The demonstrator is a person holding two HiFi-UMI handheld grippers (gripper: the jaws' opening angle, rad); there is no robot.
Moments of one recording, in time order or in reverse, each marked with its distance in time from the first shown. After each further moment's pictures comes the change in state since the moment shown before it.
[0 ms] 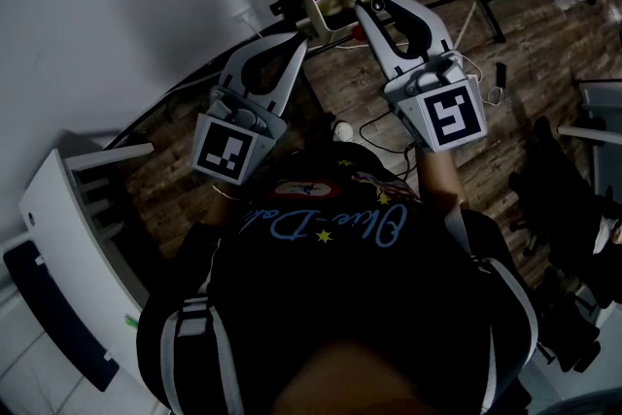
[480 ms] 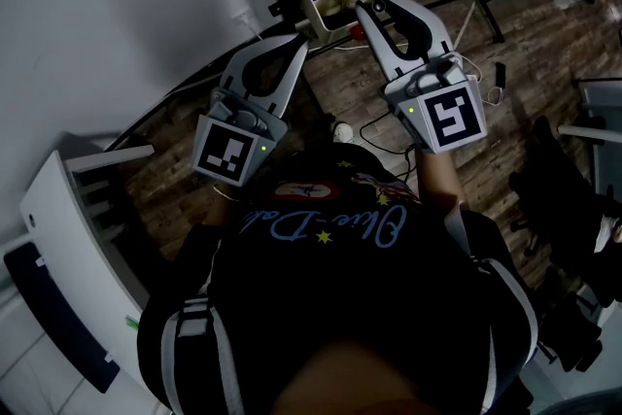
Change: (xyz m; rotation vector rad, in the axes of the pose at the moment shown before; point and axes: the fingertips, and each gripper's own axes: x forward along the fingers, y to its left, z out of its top) left arm 0.000 -0.004 0.003 -0.001 -0.007 -0.008; right arm -0.004 -0.001 0.004 0.005 -0.014 -0.012
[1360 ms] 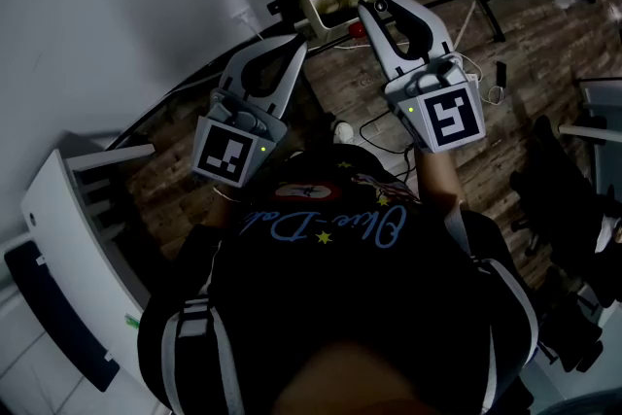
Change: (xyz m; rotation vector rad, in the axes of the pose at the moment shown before) left arm -0.001 -0.005 0.002 0.009 -0.002 0.004; right arm -0.007 -0.003 -0.002 -0.002 -0.010 -0.022
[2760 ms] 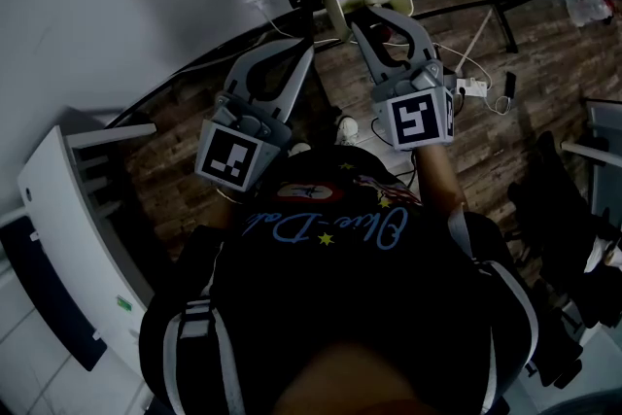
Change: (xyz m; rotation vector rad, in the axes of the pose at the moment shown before) left arm -0.017 0.015 -0.013 -0.028 0.029 0.066; right arm 0.031 0.038 -0.071 -0.308 0.207 0.113
